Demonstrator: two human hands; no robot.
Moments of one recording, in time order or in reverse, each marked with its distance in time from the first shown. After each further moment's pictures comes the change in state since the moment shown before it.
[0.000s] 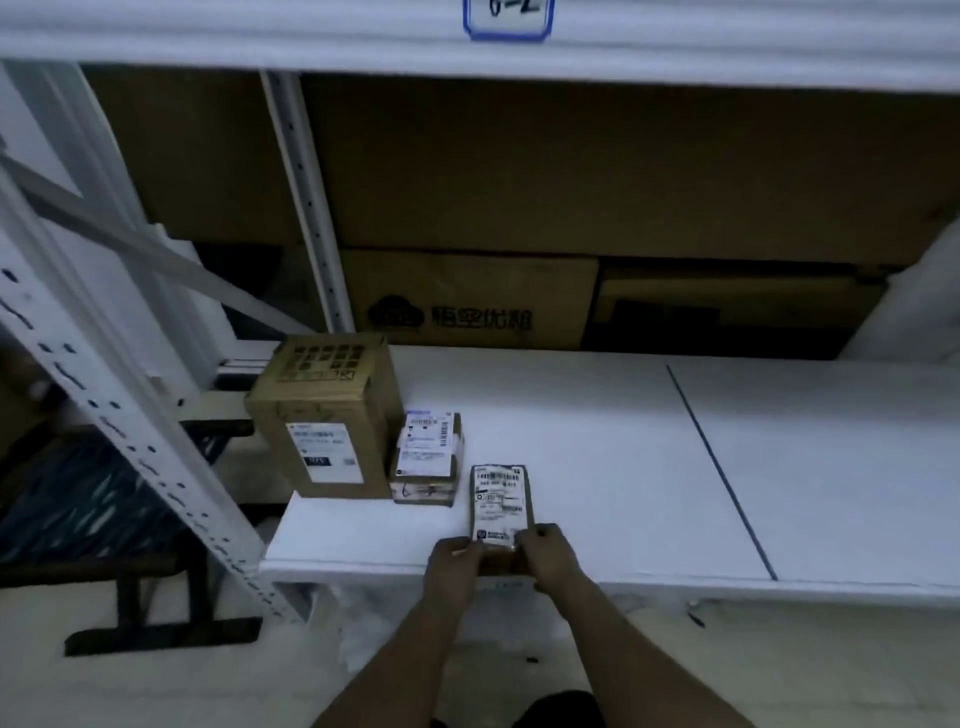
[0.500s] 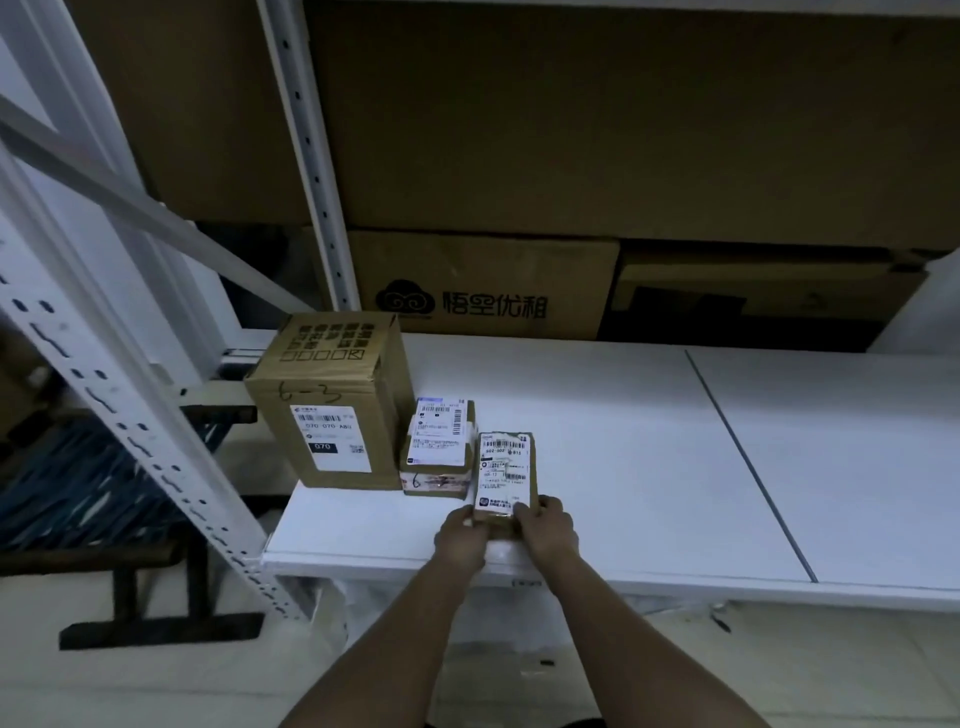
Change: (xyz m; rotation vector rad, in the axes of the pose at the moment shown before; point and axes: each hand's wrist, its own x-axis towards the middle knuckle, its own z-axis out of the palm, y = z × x) left_hand 0.060 -0.003 0.002 0.075 -0.069 0.035; right_hand 0.044 -0.002 0.031 -0.124 0.143 -0.107
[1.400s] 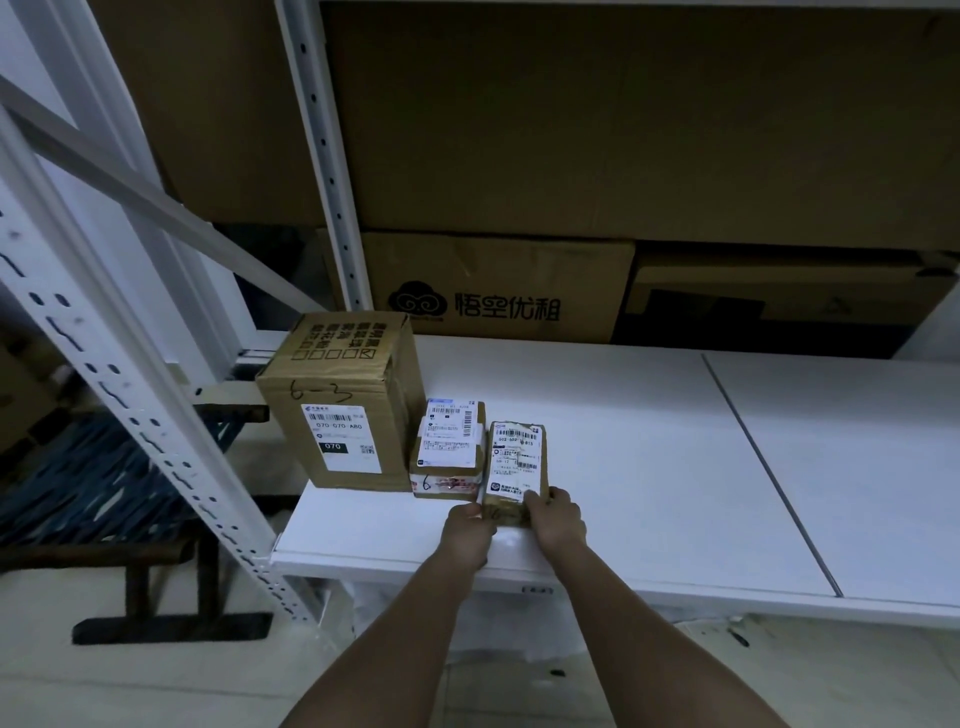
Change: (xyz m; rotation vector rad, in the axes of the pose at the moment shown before) left_hand -0.010 0.017 -0.008 -0.096 -0.007 0.020; right_hand 0.029 -0.005 0.008 -0.058 0.016 -0.035
